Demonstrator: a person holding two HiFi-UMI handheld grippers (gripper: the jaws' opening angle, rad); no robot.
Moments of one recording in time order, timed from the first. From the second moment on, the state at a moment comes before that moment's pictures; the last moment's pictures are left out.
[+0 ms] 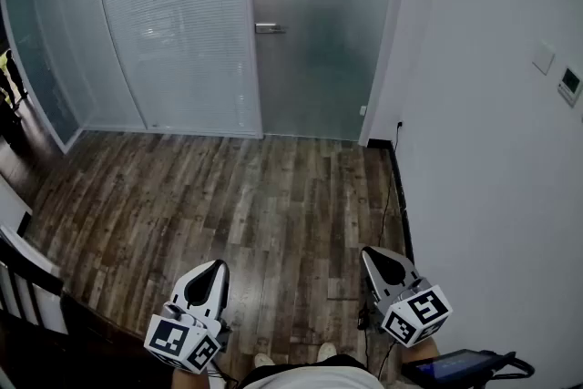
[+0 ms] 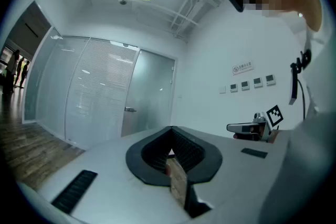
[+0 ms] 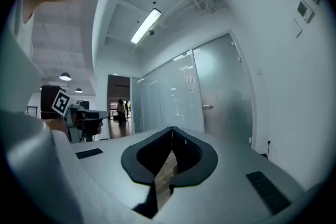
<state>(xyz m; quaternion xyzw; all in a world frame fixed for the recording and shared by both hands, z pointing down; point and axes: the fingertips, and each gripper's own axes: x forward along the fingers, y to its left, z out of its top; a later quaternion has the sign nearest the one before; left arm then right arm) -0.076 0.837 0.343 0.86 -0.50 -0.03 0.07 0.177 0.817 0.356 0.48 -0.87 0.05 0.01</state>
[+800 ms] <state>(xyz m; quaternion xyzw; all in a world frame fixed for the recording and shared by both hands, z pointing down) 0.016 0.803 0.373 0.84 -0.53 -0.01 0.09 0.257 0.762 0.391 0.45 -0.89 0.06 0.02</state>
